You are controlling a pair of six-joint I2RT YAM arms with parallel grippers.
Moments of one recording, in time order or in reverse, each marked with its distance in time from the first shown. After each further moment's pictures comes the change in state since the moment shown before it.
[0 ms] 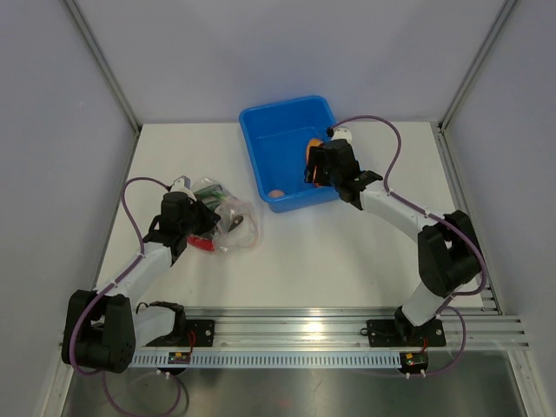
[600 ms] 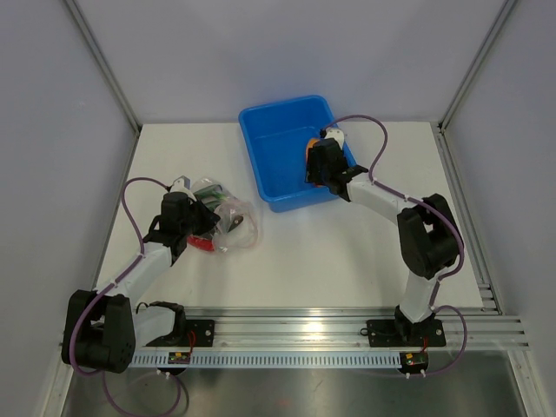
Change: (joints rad) left arm 0.000 0.000 0.000 -0.006 -0.009 0.000; right arm -0.003 0.143 0.095 -0.029 0.079 -0.017
